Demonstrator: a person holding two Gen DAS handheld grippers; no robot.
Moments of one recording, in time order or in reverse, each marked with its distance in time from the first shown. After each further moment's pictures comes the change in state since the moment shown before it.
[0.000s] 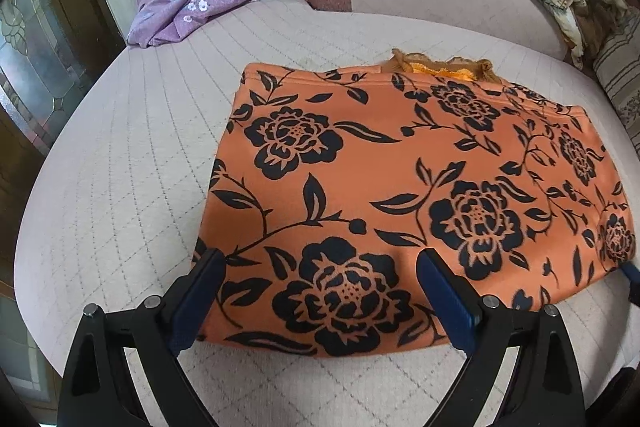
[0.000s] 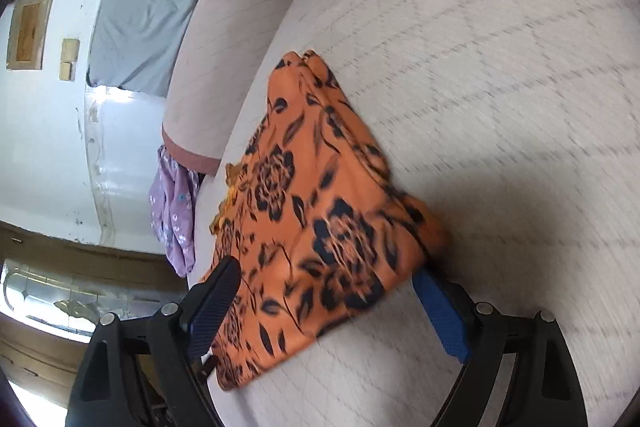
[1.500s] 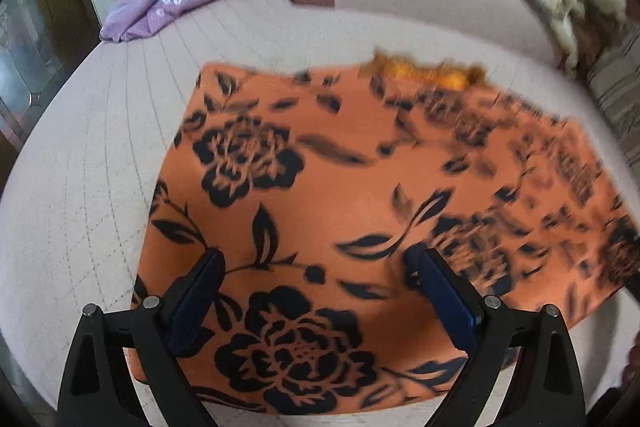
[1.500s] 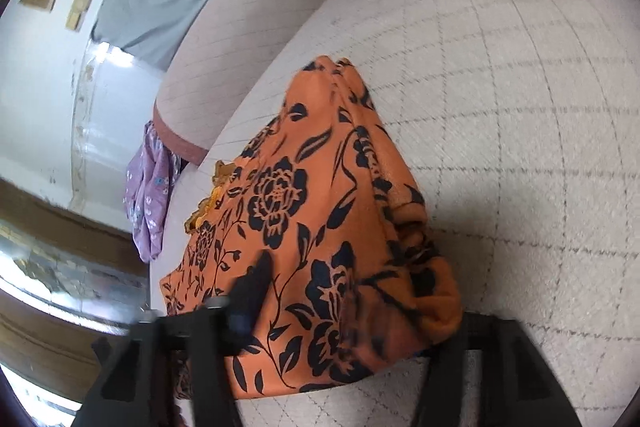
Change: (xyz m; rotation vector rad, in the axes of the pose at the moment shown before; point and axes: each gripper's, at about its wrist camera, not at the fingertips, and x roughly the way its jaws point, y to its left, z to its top) left arm 0.021 -0.015 0.020 -0.027 -0.020 -0.101; right arm 0.028 0.031 0.007 -0.217 -0.033 -0.120
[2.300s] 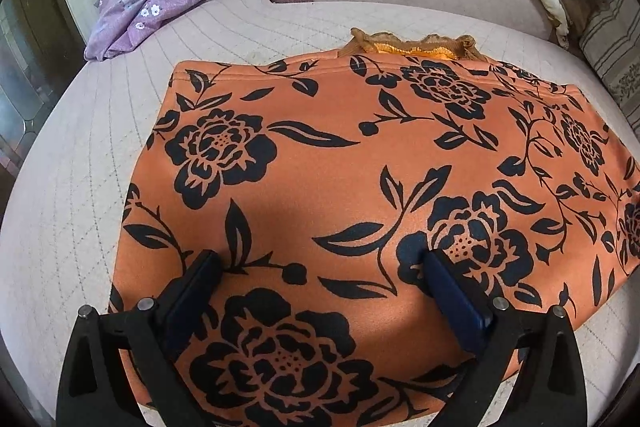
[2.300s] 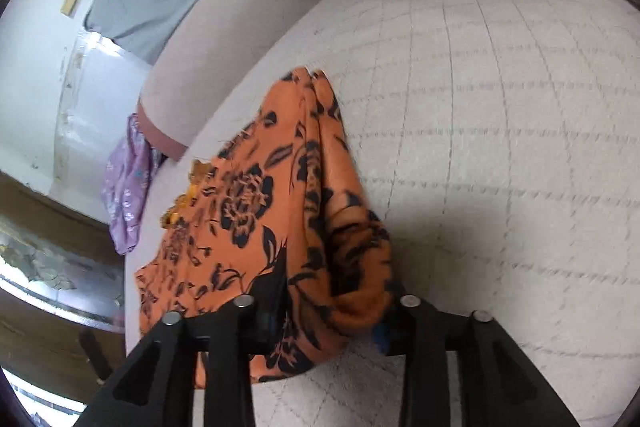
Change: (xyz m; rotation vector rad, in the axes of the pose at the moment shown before) left arm 0.022 -0.014 -0.010 0.109 0.019 0.042; right arm -0.018 -0.015 0.008 -0.040 -0.009 -0.066
